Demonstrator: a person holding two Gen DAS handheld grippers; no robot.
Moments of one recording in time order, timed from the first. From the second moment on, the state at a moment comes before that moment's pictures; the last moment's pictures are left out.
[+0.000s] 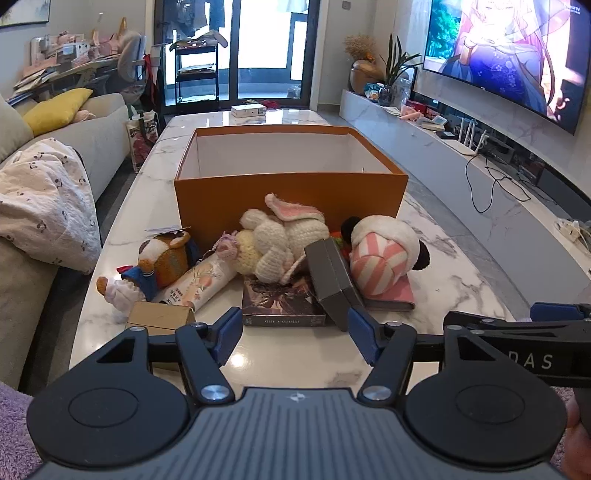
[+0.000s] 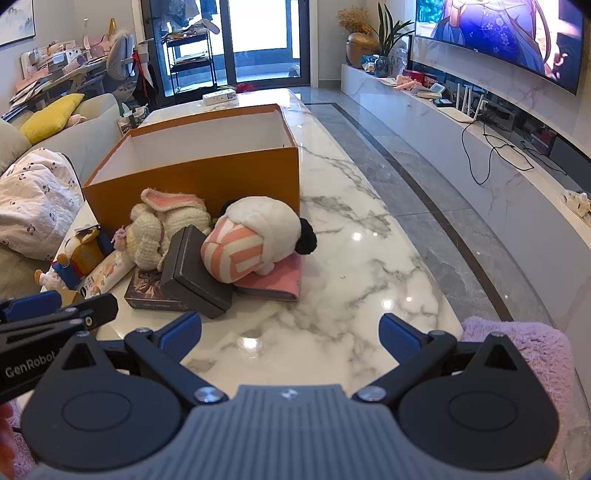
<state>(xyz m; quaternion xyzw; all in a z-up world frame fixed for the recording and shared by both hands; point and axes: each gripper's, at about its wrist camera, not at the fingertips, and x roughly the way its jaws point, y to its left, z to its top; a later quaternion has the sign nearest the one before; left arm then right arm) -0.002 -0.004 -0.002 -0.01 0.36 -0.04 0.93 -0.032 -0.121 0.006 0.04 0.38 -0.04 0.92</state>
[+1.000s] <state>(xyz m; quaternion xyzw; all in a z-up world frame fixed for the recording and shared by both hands) -0.001 -0.007 -0.001 0.00 0.36 -0.04 0.93 -0.029 -0.124 0.001 0.04 0.39 -0.04 0.92</state>
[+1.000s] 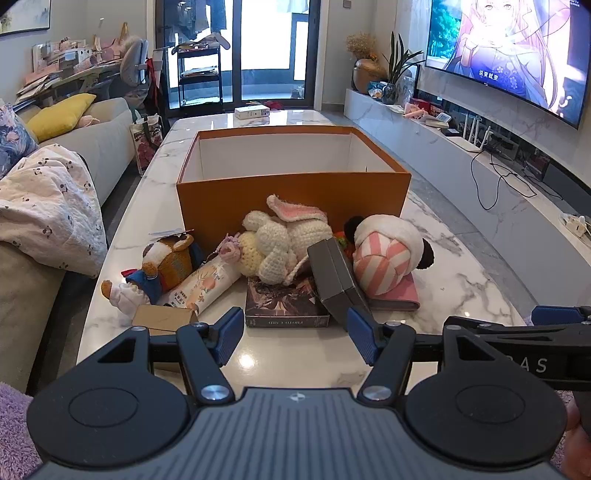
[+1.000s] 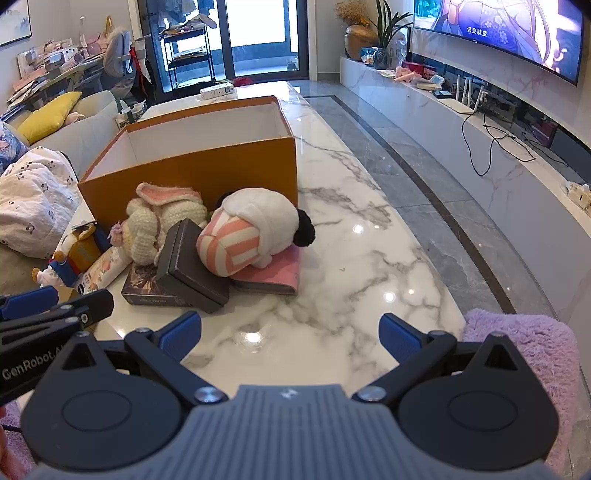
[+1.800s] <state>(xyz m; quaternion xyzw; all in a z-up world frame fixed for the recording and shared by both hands) 0.021 0.008 -0.011 -0.06 0.38 -0.09 0.92 0.002 -0.133 -0.015 0.07 0.38 0.04 0.92</state>
